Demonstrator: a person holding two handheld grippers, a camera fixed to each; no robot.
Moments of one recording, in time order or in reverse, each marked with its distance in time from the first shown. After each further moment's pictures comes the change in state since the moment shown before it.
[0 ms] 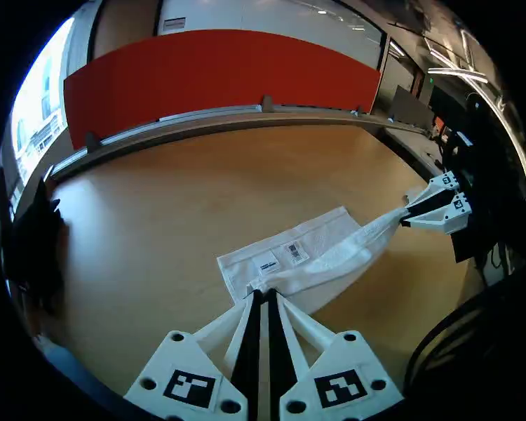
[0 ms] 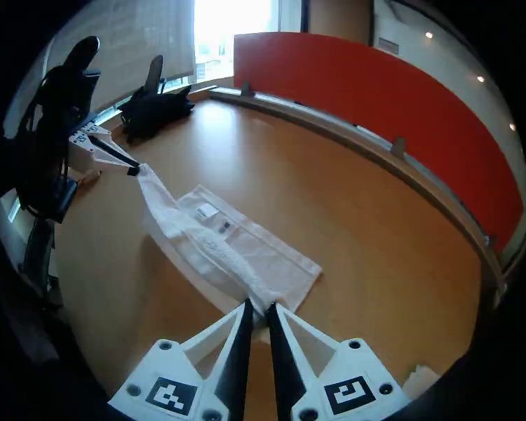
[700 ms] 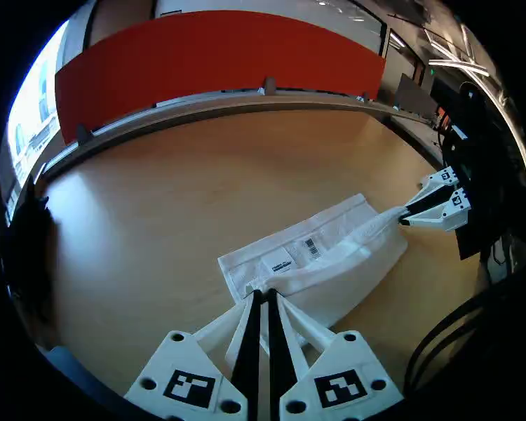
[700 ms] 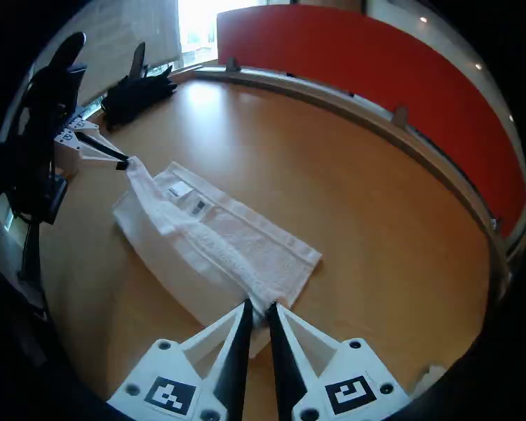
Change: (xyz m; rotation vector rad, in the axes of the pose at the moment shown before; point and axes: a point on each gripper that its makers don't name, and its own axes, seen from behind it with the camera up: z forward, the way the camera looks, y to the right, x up) left arm -0.016 -0.016 0.058 0.011 -0.045 0.016; right arm -0.024 0.020 0.052 -0.014 -0.089 0.059
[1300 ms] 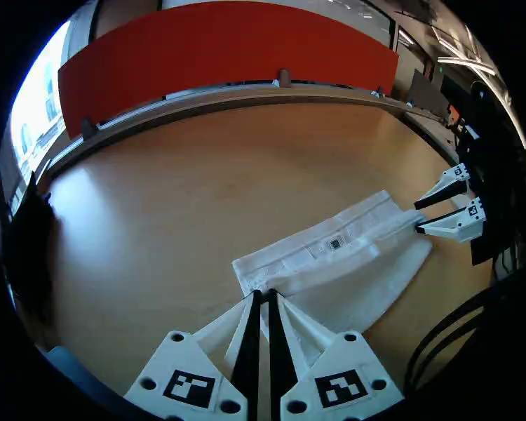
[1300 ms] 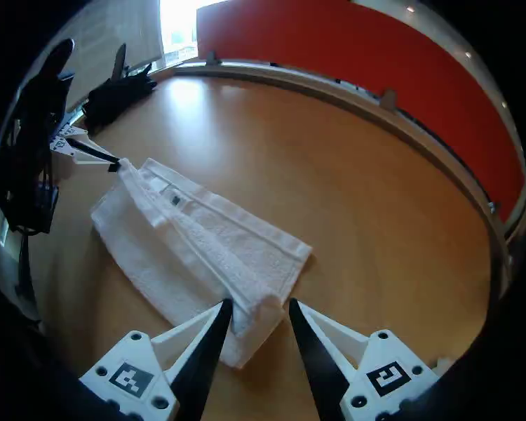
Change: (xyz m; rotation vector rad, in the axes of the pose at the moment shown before) left arm -0.004 -0.022 0.030 0.065 -0.011 -0.001; right arm -0.007 0.014 0.019 -0.052 -0.016 0.047
